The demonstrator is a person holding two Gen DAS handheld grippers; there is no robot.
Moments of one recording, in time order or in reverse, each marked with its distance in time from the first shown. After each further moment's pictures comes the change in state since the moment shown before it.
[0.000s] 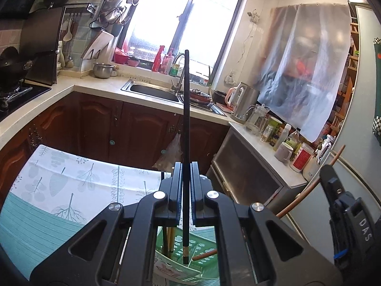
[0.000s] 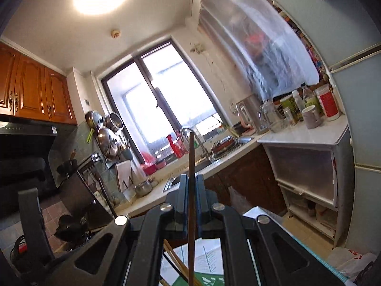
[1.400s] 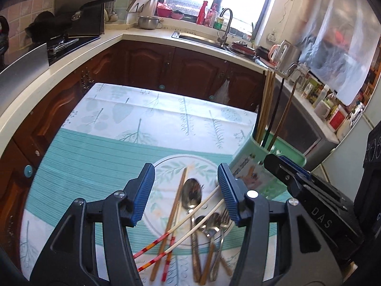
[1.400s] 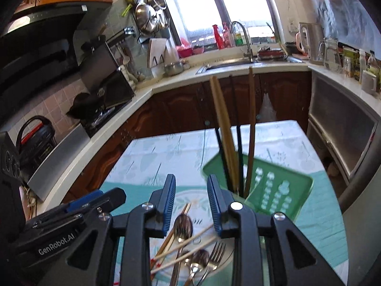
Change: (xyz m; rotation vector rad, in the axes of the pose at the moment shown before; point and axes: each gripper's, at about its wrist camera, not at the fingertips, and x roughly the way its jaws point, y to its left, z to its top) left arm -0.081 0.129 -0.113 -0.041 0.284 0.227; right arm 0.036 0.062 -0.109 -0.314 0.726 0.149
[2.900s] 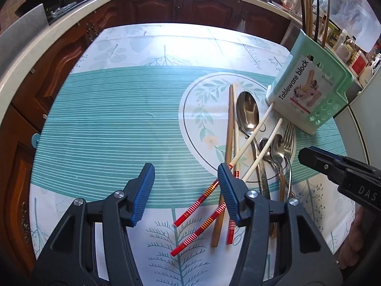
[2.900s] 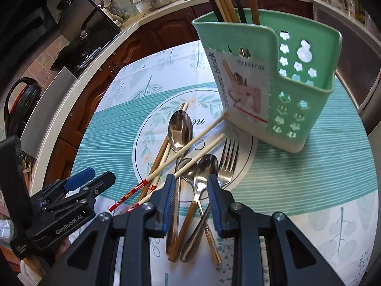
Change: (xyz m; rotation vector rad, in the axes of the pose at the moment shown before) left arm 0.055 0.049 -0.078 0.106 0.308 0.091; right arm 0.042 -0.003 -0.093 0.100 0.405 0.004
